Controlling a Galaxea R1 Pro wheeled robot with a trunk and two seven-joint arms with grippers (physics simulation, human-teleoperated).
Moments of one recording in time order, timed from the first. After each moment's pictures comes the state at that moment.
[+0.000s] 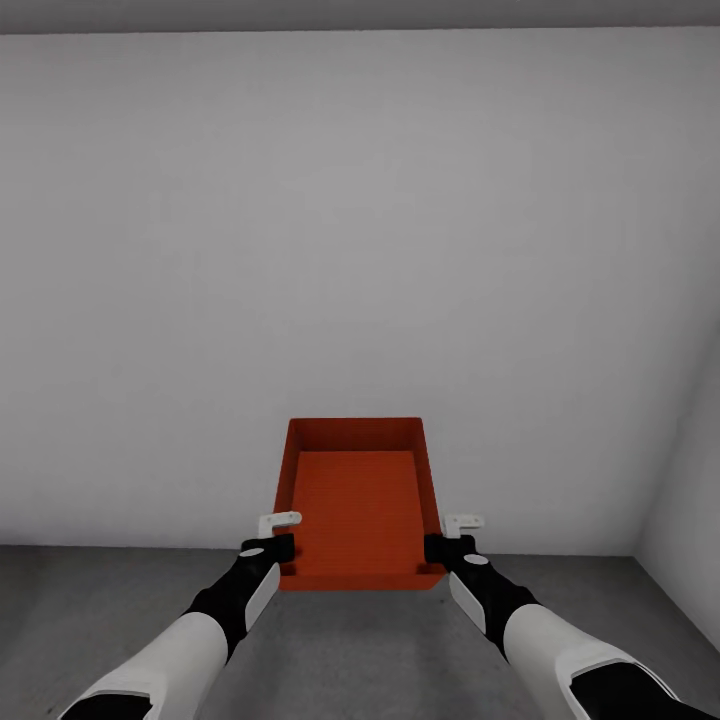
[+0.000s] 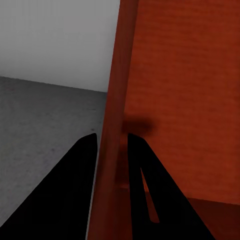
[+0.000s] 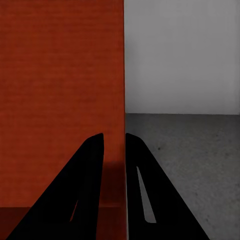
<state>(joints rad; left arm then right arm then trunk) -0.71 -0.13 0.00 -0.38 0.08 0.14 0.25 -0.77 0.08 0.20 -0.23 -0.18 -0.03 -0.10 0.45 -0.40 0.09</state>
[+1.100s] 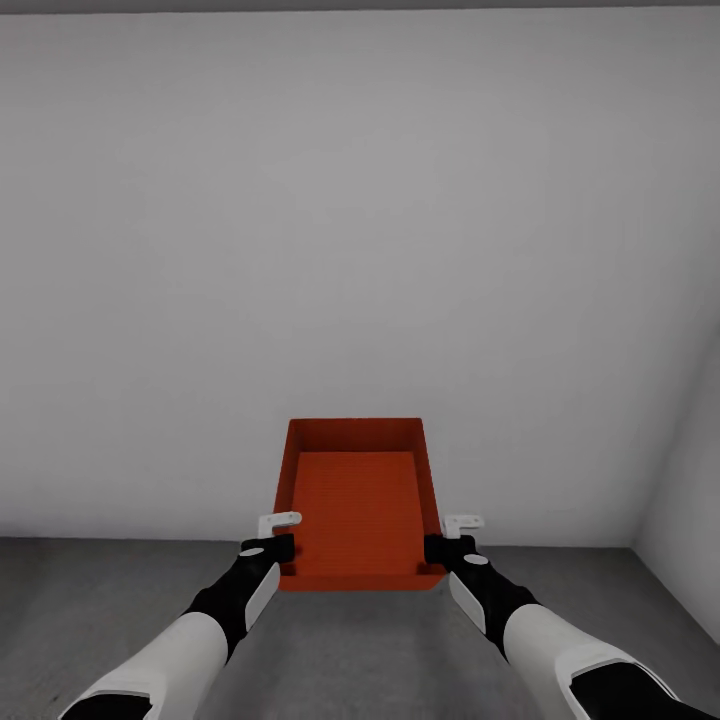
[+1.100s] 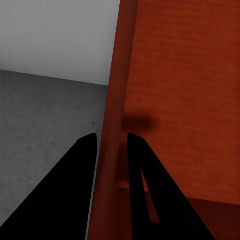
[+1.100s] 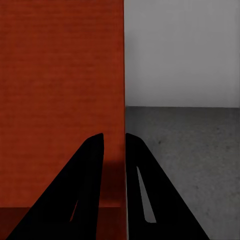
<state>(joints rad) -0.71 -0.13 0.00 -0.39 0.08 0.15 0.25 -0.77 0.08 0.20 -0.23 -0.18 -0.03 -0.10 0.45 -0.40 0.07</state>
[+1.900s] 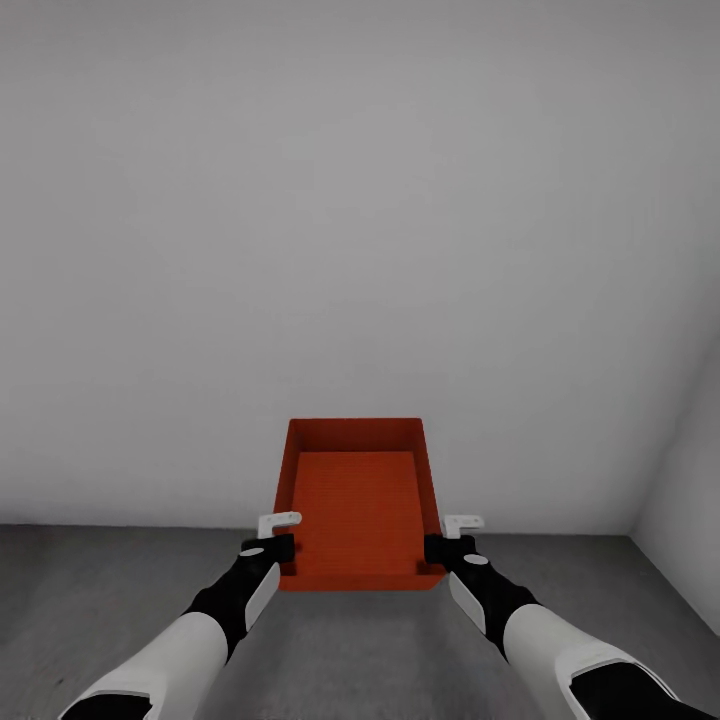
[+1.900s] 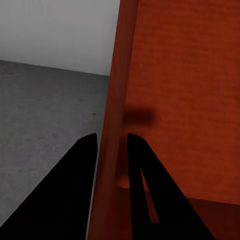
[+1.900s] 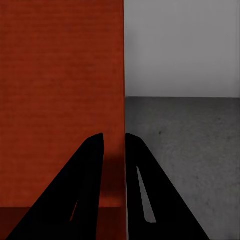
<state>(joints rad) -0.71 -0.13 0.00 -0.39 0.08 0.15 0.25 -0.77 0.08 0.20 -0.23 -0.18 -0.03 -0.10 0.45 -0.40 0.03</state>
